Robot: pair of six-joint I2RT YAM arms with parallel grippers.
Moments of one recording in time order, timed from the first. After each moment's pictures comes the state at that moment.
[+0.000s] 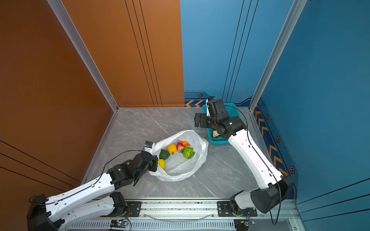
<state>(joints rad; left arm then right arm) -0.88 0.92 0.62 -0.44 -0.42 -0.52 0.52 1.41 1.64 -0.90 0.06 0.39</state>
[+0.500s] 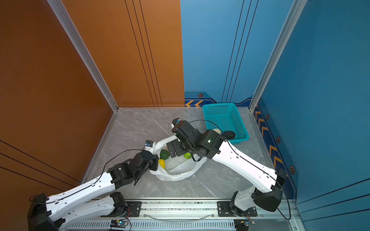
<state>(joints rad) -0.88 0.94 0.64 -0.43 -0.42 -0.51 1.03 1.45 1.64 -1.09 0.18 0.43</state>
